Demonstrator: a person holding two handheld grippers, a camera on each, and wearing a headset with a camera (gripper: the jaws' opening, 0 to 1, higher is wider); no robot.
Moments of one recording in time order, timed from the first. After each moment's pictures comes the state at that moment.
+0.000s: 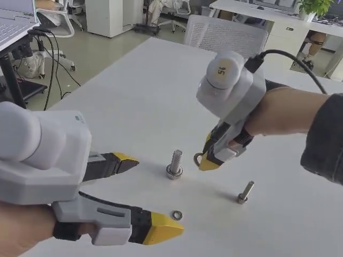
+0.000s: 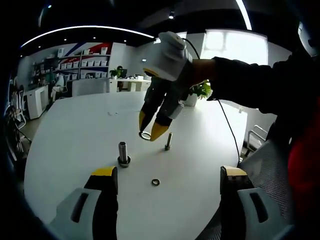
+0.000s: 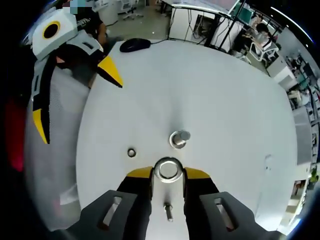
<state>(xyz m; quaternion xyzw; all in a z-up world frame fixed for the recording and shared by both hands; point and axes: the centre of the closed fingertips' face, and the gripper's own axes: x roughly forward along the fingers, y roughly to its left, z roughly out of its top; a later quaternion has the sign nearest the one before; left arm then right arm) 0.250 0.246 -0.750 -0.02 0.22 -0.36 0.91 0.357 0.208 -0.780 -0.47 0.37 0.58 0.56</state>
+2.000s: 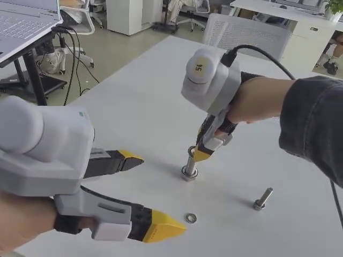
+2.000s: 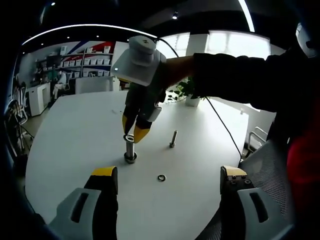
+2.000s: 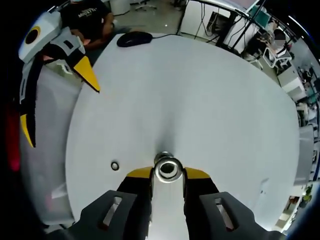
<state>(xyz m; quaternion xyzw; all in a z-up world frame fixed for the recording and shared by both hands) 0.243 0.267 -0.757 -0.03 0.22 -0.35 0.91 0.373 0.256 -0.809 -0.51 0.37 0.59 0.51</state>
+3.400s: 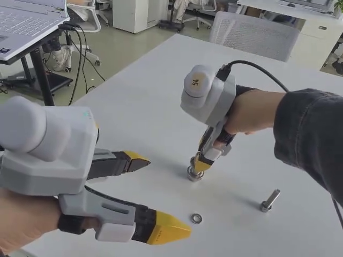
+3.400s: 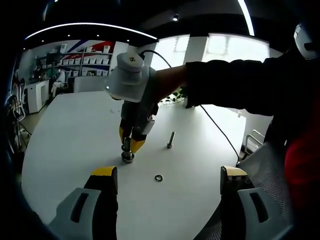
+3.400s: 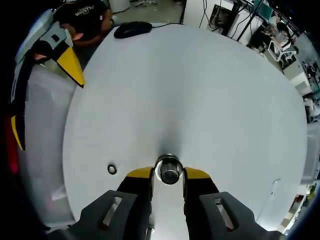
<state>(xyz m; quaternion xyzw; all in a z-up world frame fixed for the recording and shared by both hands) 0.244 0.263 -0.757 -0.04 0.22 -0.36 0.90 0.378 0.258 -0.844 -0.50 0.40 0.59 0.49</state>
